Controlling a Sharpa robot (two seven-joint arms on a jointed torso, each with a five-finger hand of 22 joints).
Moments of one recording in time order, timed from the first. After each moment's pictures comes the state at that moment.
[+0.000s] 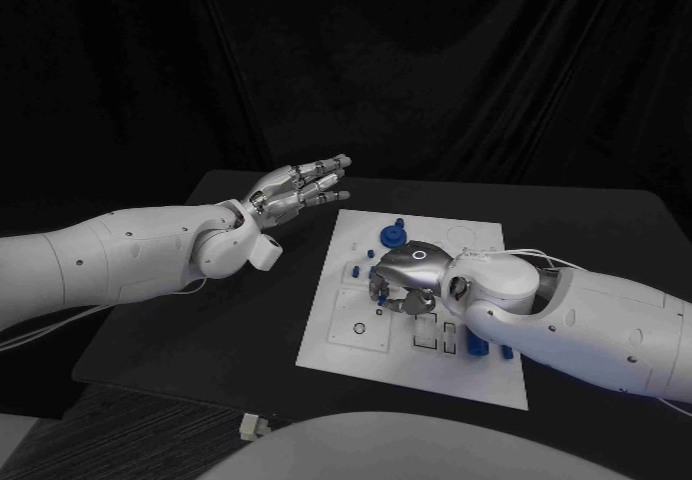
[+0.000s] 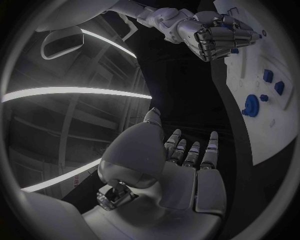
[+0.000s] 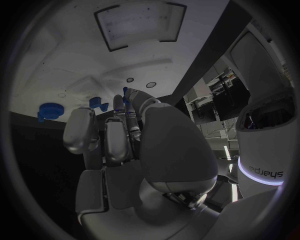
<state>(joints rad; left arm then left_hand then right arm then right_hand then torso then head) 1.18 -0.91 -0.21 1.32 -0.21 0.16 0.68 1.40 0.22 -0.23 0.24 0.39 0.32 0.07 0.04 0.04 0.06 0.03 0.05 0.02 0.02 0.13 0.00 0.01 0.16 0.12 0.28 0.06 0.37 1.16 -0.52 -0.21 1.48 -1.80 -0.15 0.04 1.48 -0.13 0.37 0.05 0.32 1.10 0.11 0.15 0.29 1.14 0.06 0.28 0.16 1.47 -0.03 1.32 1.18 0.07 1.42 0.07 1.14 1.31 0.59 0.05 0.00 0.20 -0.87</state>
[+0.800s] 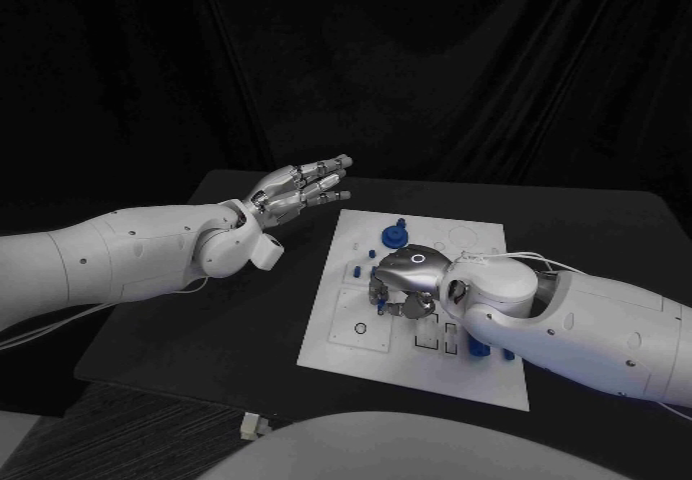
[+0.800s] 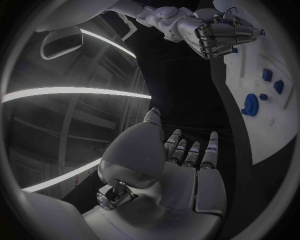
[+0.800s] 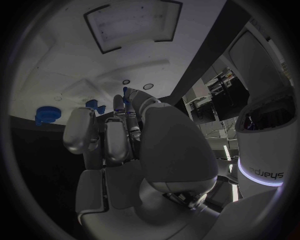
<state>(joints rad) 1.18 -0.91 -0.21 1.31 -0.21 0.16 0.68 1.40 0.22 -0.23 0.24 0.39 0.32 0.07 0.04 0.04 0.06 0.03 0.05 0.02 0.02 0.13 0.00 0.01 0.16 0.12 0.27 0.06 0.37 1.16 -0.51 -0.21 1.48 -1.80 -0.14 0.04 1.48 -0.14 0.38 0.05 0.32 1.09 0.11 0.15 0.29 1.14 0.06 0.28 0.15 1.47 -0.03 1.32 1.17 0.07 1.42 0.07 1.14 1.31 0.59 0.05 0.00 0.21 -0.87</state>
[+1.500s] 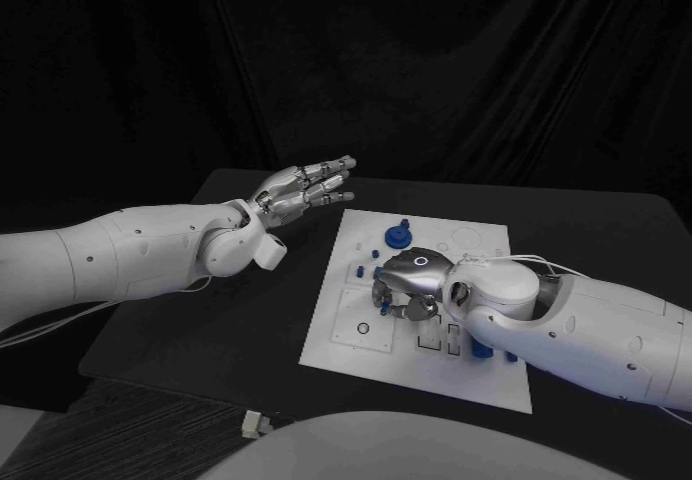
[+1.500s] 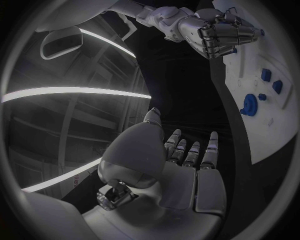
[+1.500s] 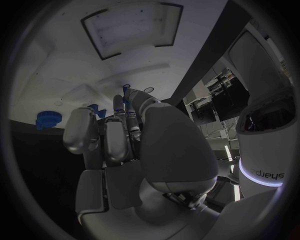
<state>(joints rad) 1.17 -0.91 -0.21 1.31 -0.21 0.16 0.68 1.40 0.22 -0.23 0.24 0.39 0.32 0.07 0.04 0.04 0.06 0.03 0.05 0.02 0.02 0.13 0.00 0.01 0.16 0.12 0.27 0.06 0.37 1.15 -0.51 -0.21 1.46 -1.80 -0.13 0.04 1.48 -0.14 0.39 0.04 0.32 1.09 0.11 0.15 0.29 1.14 0.06 0.28 0.15 1.47 -0.03 1.32 1.17 0.07 1.42 0.08 1.14 1.31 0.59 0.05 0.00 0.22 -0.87</state>
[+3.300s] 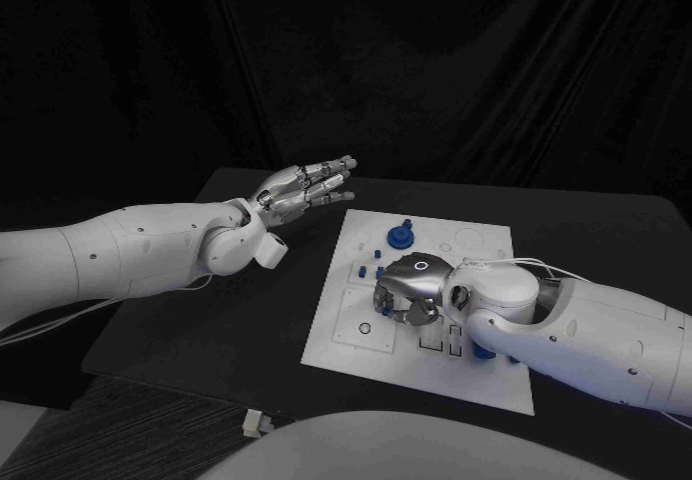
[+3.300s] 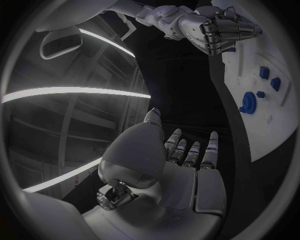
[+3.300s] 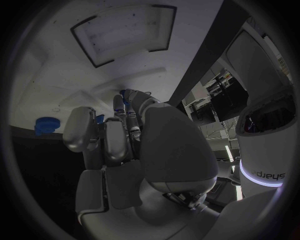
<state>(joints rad) 1.17 -0.91 -0.21 1.30 -0.21 0.17 0.68 1.40 0.22 -0.23 0.24 0.39 0.33 0.07 0.04 0.04 0.06 0.03 0.05 0.02 0.02 0.13 0.00 0.01 0.16 0.12 0.27 0.06 0.38 1.14 -0.50 -0.21 1.46 -1.80 -0.09 0.03 1.48 -0.14 0.40 0.04 0.32 1.07 0.13 0.12 0.28 1.13 0.07 0.25 0.15 1.46 -0.02 1.31 1.15 0.07 1.41 0.09 1.11 1.31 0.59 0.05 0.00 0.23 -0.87</state>
